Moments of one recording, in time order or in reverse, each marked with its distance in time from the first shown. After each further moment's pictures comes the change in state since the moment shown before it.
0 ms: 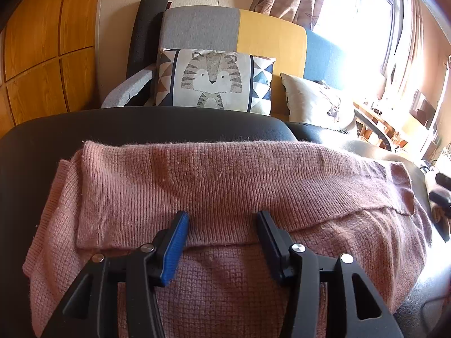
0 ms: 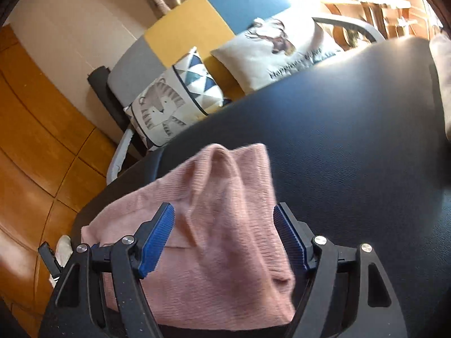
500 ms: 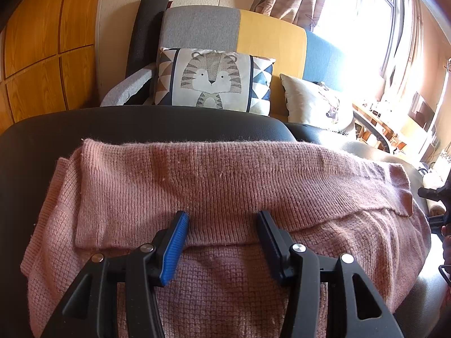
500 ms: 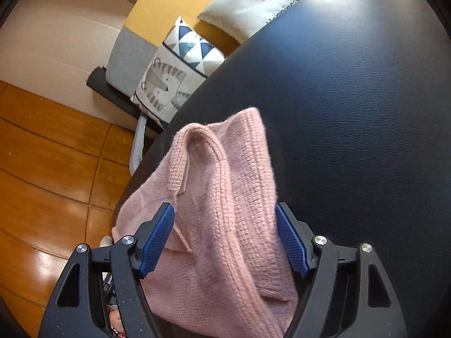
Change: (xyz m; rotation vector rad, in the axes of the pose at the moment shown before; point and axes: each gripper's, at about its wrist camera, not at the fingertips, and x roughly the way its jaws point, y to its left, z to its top) left arm 0.002 0.002 0.002 -0.006 0.004 -0.012; right arm 0.053 -0.028 0.014 0.164 0.208 0.183
